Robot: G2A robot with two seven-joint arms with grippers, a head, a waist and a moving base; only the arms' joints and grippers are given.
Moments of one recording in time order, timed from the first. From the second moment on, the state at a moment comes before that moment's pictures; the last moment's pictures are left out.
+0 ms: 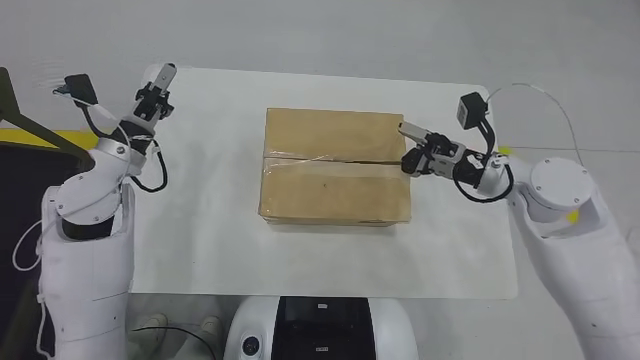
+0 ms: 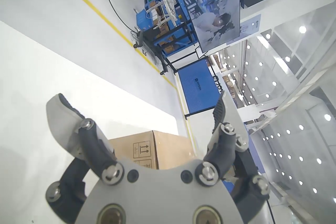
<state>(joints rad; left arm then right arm) 1.40 -1.19 -1.86 -1.81 0.13 -0.03 -0.51 -1.19 -0.99 1.31 -1.81 0.36 0.34 0.83</state>
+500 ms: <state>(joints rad) 1.37 -1.18 -1.88 -1.76 0.12 -0.04 -0.54 -1.14 -0.99 1.27 -1.89 0.29 0.46 0.81</state>
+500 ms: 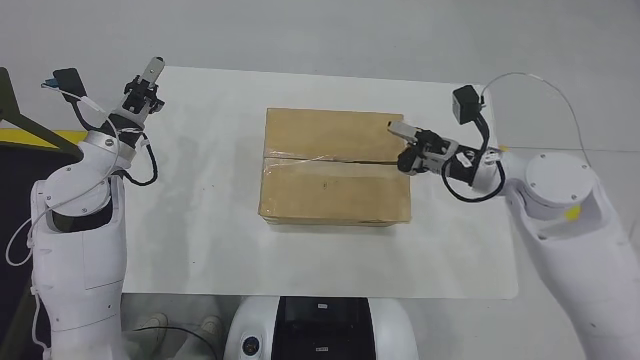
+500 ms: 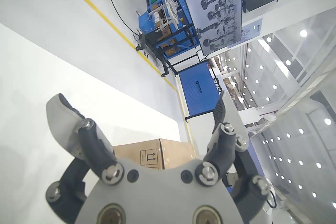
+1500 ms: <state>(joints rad) 1.37 -1.18 -1.88 -1.76 0.12 -0.04 -0.54 -0.91 -1.02 1.06 -1.83 0.17 0.81 0.74</state>
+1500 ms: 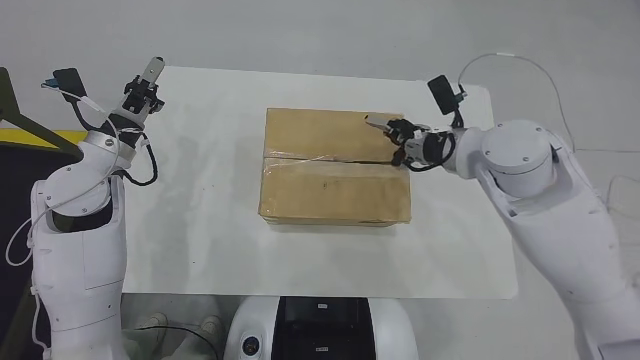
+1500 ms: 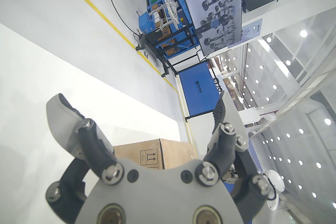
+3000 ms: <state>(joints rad) 1.37 -1.18 -1.88 -1.76 0.12 -0.04 -0.54 -1.08 -0.99 1.17 -2.08 0.17 0.71 0.54</state>
